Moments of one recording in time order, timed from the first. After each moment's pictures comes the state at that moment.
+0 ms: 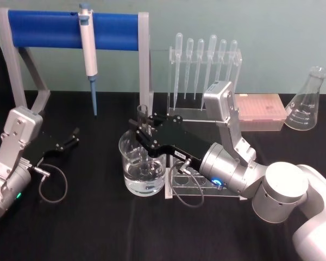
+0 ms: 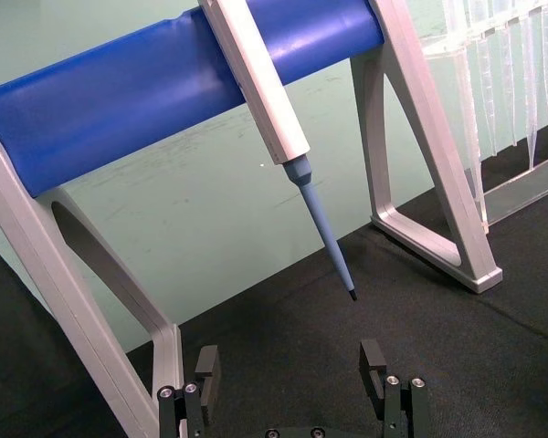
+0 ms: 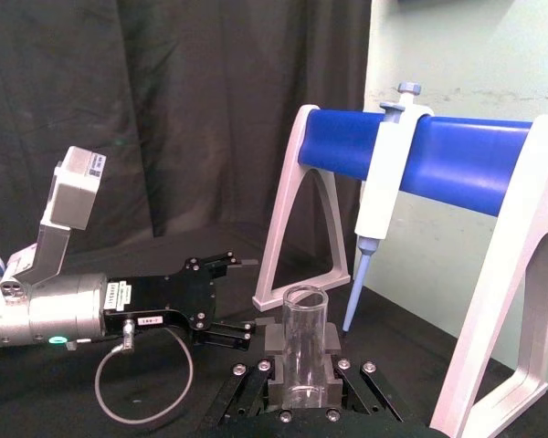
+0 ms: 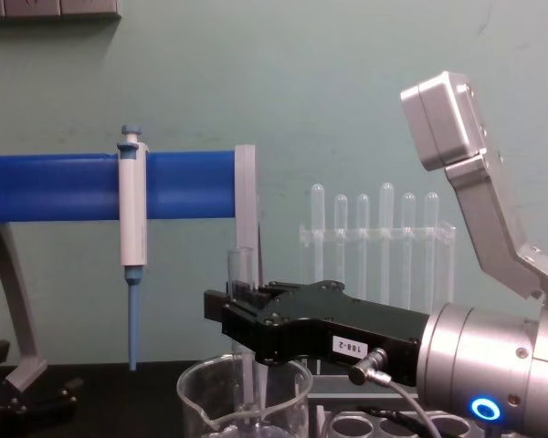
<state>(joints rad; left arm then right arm) -0.20 0.60 0.45 -1.41 -0.25 -0.12 0.03 0.36 0.28 -0.55 -1.42 0.37 -0.06 0.49</state>
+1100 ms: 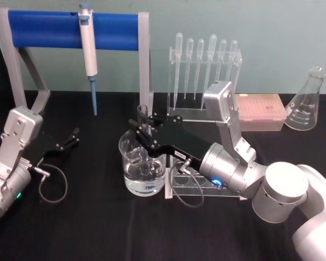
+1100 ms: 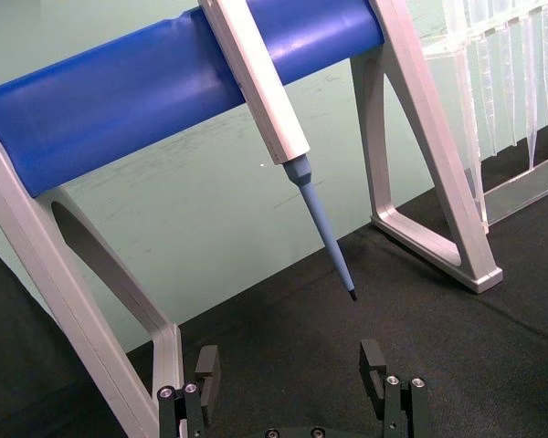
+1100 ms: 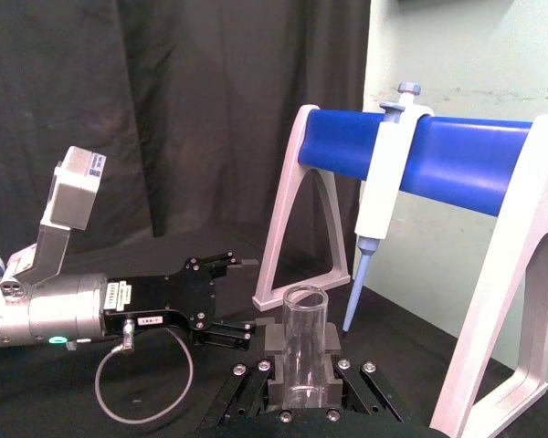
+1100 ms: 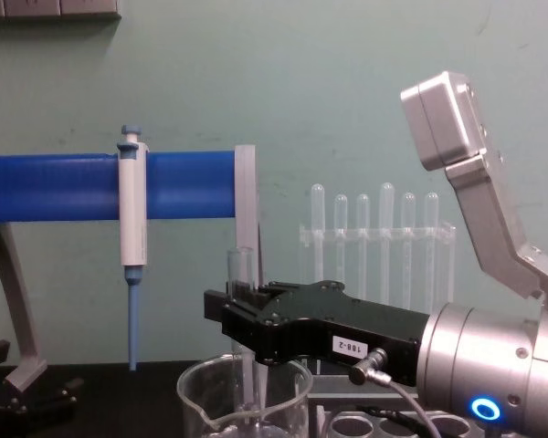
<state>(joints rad) -0.20 0.60 0.45 -1.41 -0.25 -0.12 0.03 0.36 0.28 -0.55 -1.42 0.37 -0.06 0.49</state>
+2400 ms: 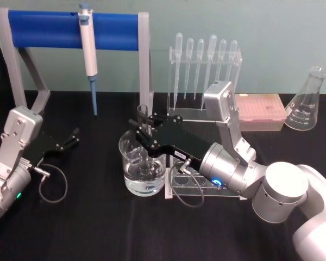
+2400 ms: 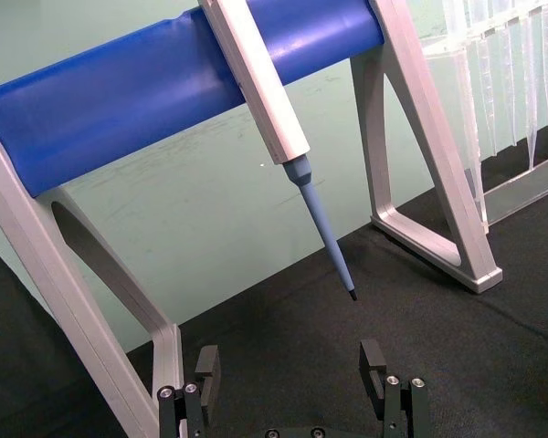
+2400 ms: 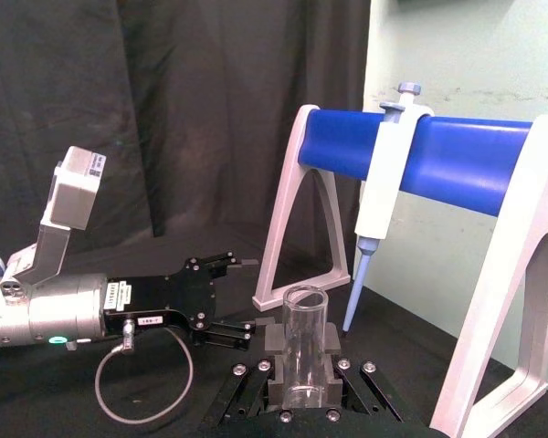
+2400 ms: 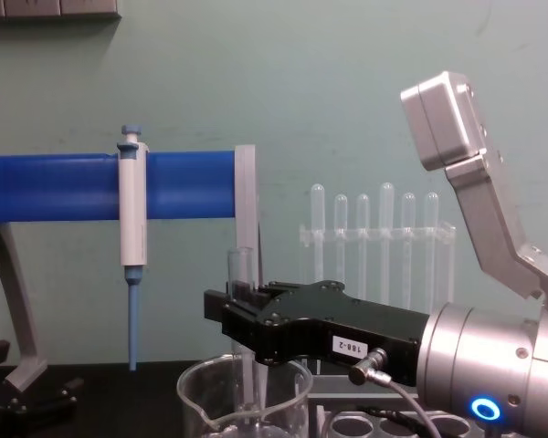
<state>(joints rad) -0.20 0.60 0.45 -1.41 -0.25 -0.12 0.03 0.36 0.28 -0.55 -1.42 0.37 -0.06 0.49</state>
